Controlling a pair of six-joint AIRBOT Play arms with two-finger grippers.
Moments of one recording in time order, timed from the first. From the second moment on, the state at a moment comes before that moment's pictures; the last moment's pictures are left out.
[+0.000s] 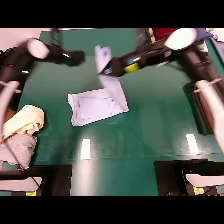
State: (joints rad) left arm -0.23 -1.44 1.61 1.30 -0.86 -1.64; right arm 0.51 -1.51 1.64 -0.58 1.13 1.24
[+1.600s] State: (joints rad) left arm -0.30 -1.24 1.58 1.35 -0.87 -1.56; right arm 0.39 -1.97 1.58 -0.64 1.15 1.23
